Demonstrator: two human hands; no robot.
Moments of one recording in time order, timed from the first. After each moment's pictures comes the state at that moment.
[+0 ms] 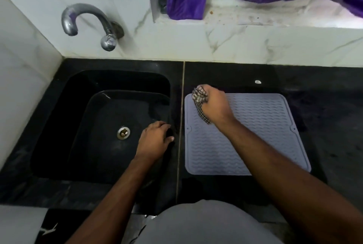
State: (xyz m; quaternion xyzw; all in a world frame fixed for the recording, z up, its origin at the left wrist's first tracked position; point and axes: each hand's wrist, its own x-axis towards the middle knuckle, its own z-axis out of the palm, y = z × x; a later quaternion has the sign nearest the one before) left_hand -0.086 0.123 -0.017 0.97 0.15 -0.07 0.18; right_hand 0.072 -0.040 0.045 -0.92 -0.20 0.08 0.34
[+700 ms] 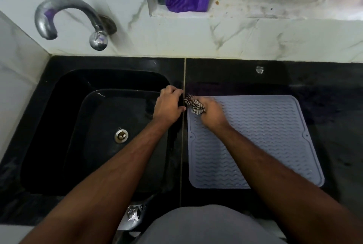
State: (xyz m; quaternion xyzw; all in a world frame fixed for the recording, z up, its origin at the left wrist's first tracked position) left_hand 0.055 0.147 -0.022 0.96 0.14 -0.02 0.24; right_hand 0.111 -0.023 -0.048 -0.90 -0.23 0.13 0.35
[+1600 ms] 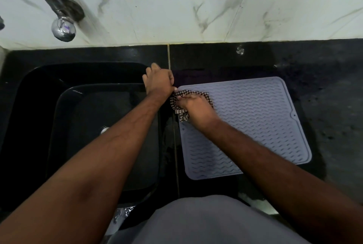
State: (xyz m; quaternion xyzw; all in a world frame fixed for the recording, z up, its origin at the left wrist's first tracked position) left_hand 0.111 0.147 -0.020 0.96 0.22 -0.04 0.18; right_hand 0.088 -0.018 -0.026 -0.90 -0.40 0.13 0.11
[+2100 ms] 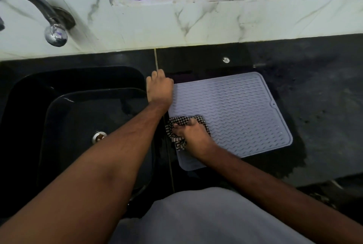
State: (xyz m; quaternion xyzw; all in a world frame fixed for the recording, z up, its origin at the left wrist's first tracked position) left_hand 0.089 0.100 -0.030 0.99 0.11 0.02 -0.01; right_hand -0.013 -0.060 -0.018 -0.91 -0.33 0.22 0.12
